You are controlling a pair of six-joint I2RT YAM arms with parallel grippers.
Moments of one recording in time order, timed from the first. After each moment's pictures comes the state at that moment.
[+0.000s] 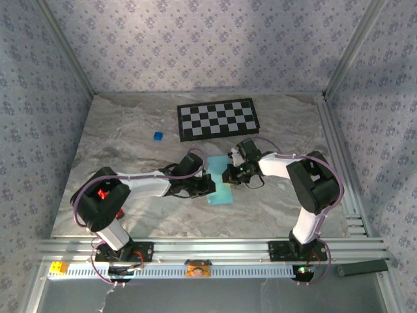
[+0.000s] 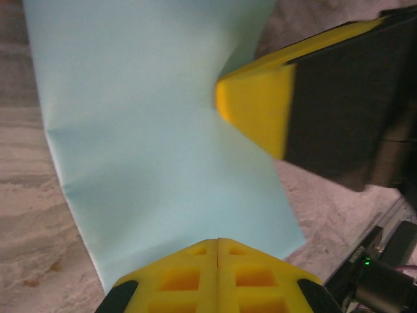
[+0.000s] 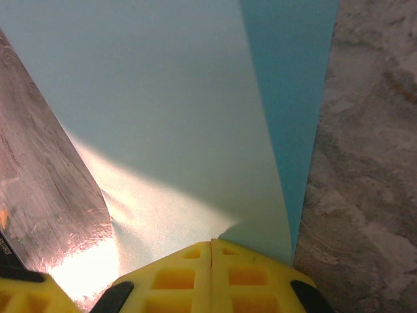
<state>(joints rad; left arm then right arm) -0.83 1.64 0.76 -0.01 0.39 -0.99 0.49 1.77 0.87 -0.23 -0.55 0.48</state>
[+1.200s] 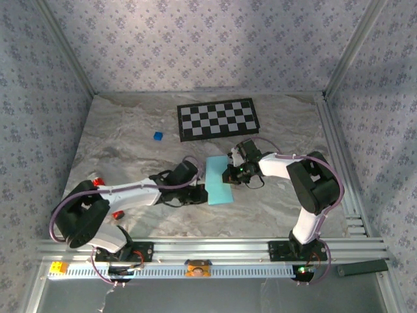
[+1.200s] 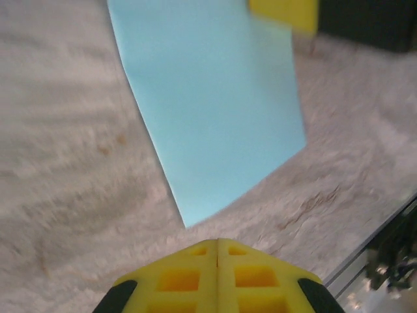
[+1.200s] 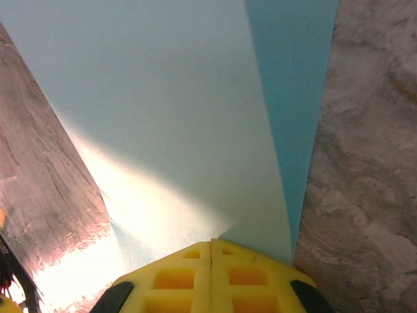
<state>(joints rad) -0.84 1.44 0.69 -0.18 0.33 -0.87 0.50 1.77 0.87 -0.23 -0.55 0.46</state>
